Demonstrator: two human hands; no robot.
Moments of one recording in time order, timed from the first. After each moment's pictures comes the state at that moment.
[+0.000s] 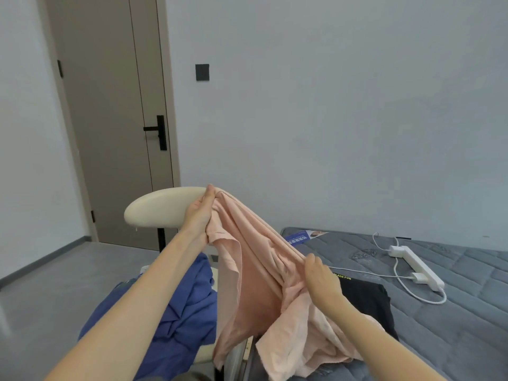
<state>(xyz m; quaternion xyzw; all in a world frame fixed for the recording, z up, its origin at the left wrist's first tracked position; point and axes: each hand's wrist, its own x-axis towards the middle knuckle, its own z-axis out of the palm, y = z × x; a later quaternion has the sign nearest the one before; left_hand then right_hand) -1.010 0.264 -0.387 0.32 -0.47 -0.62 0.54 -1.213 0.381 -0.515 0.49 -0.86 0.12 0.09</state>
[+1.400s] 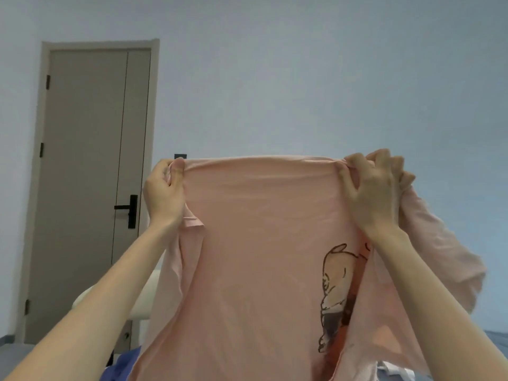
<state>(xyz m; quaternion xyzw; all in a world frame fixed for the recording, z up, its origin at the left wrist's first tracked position) -1.001 0.325 -0.197 0.17 -0.59 -0.18 0.77 -1.248 0.513 -0.185 0.37 -0.59 0.44 0.57</state>
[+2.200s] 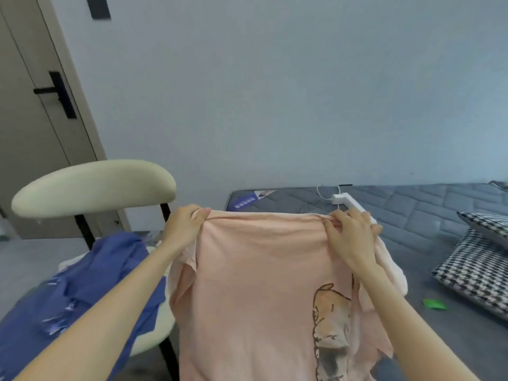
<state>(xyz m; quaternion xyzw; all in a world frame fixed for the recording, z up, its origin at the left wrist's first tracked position) -1.130 0.258 -0.491 0.38 -0.83 -0.24 0.32 -1.363 0.489 -0.520 0.32 -0.87 0.31 0.18</state>
